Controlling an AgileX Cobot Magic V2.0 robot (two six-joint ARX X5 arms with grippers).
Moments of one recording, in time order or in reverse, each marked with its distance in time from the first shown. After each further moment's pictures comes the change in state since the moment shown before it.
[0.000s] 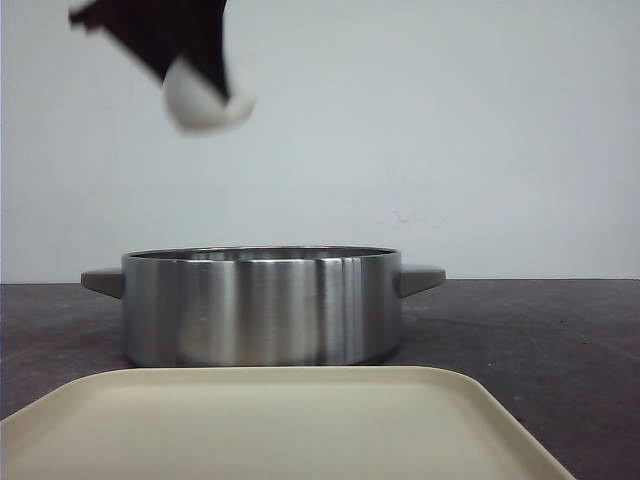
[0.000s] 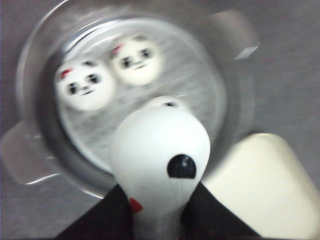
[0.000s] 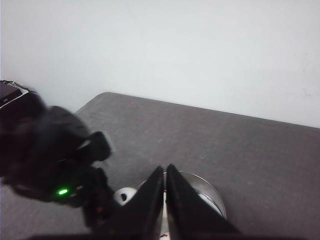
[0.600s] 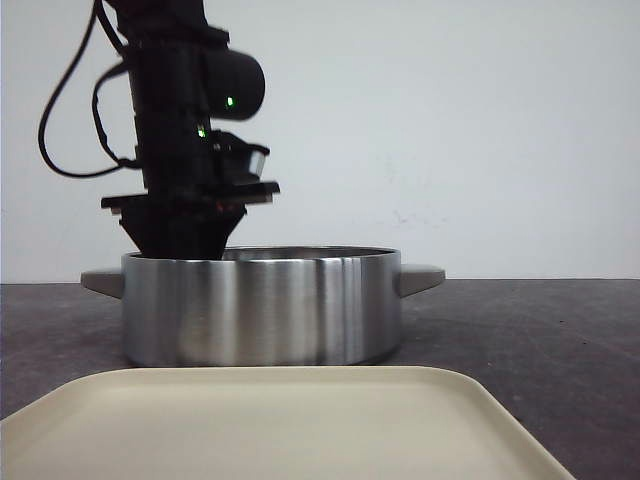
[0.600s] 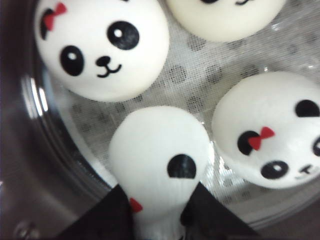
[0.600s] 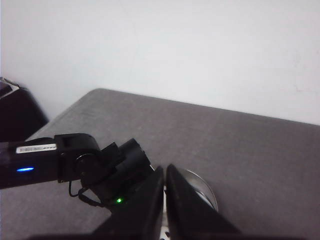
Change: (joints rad) left arm 0.054 0.377 0.000 0.074 -0.057 0.058; right arm 0.000 0.000 0.000 -0.037 0.025 -0.003
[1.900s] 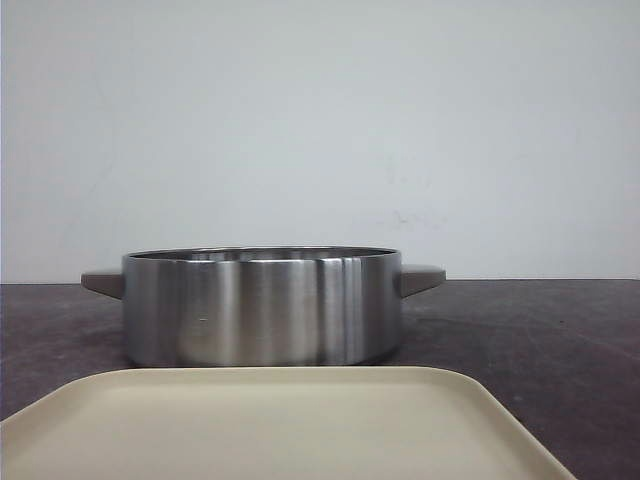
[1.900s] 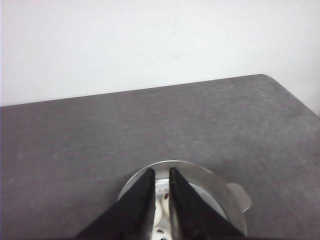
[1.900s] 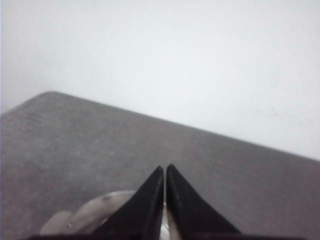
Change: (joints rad) left arm -0.001 -0.985 -0.127 0.209 -0.108 -0.147; right arm 0.017 0.049 -0.489 0.666 0.151 -0.181
